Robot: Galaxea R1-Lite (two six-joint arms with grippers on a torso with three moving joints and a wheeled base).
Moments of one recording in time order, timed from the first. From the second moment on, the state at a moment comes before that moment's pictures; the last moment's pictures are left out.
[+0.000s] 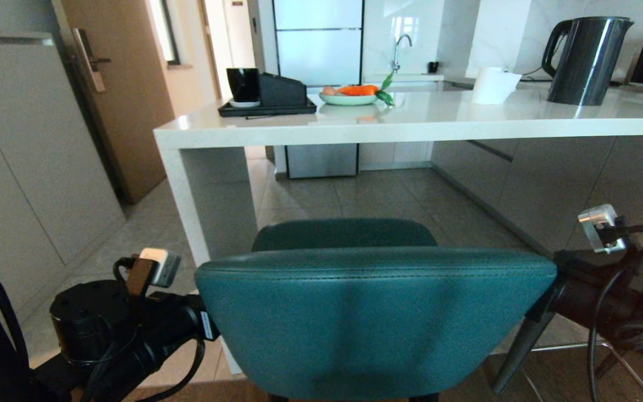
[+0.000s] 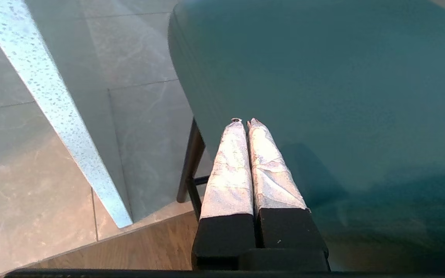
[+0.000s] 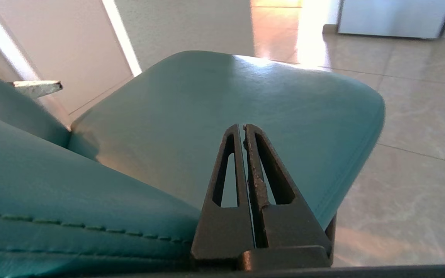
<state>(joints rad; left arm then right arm) -0.42 1.86 -0.17 -1.52 0.03 -0.17 0.19 1.65 -0.27 -1.33 0.54 0.08</state>
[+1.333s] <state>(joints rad) -0.42 1.89 -0.23 -1.51 0.03 -0.17 0.21 1.86 -0.47 -1.35 0.52 0.07</state>
